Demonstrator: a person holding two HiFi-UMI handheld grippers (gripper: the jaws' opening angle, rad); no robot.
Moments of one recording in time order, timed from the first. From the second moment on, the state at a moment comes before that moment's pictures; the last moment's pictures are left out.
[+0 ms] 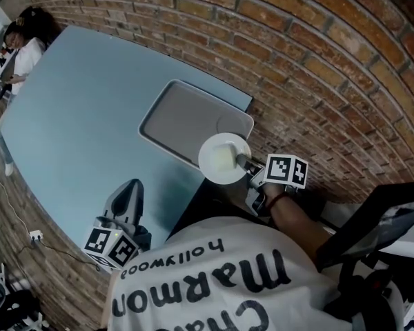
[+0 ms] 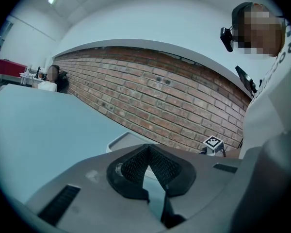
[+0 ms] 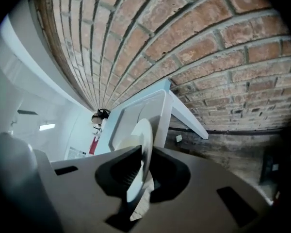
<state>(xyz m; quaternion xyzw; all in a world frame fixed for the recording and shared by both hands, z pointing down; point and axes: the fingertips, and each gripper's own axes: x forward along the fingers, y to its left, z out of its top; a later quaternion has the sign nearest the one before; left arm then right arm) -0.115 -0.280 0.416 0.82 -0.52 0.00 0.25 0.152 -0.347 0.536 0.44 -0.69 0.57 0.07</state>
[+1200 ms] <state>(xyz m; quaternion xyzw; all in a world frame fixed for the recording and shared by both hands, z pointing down) -0.124 -0.272 0.422 0.81 -0.53 -0.01 0.24 0.132 -0.357 0.536 0.45 -0.76 0.42 0.22</state>
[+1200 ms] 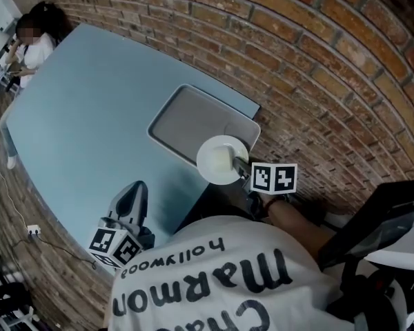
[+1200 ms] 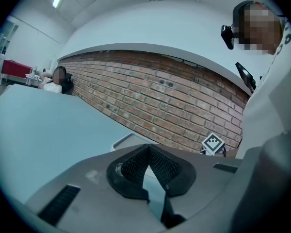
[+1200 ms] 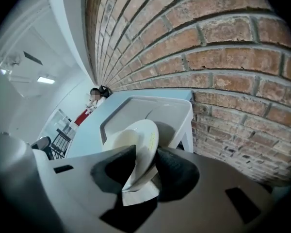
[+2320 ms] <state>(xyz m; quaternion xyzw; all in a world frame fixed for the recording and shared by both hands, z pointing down) -0.122 -0.270 0.427 0.81 -0.53 -0.02 0.25 0.128 -0.358 0.536 0.46 -0.77 0.30 0.31</state>
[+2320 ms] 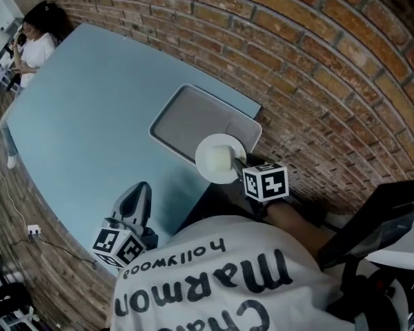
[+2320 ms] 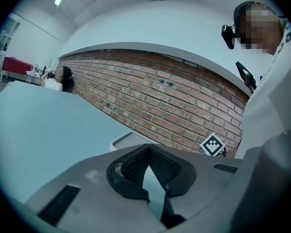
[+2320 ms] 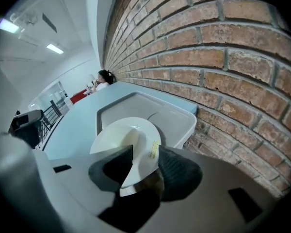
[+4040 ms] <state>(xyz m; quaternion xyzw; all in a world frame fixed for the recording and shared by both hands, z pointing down) -0.115 -0.273 0.412 0.84 -0.50 -0.01 0.24 0.079 -0.343 0.375 0.39 -0.89 0.21 0.09</state>
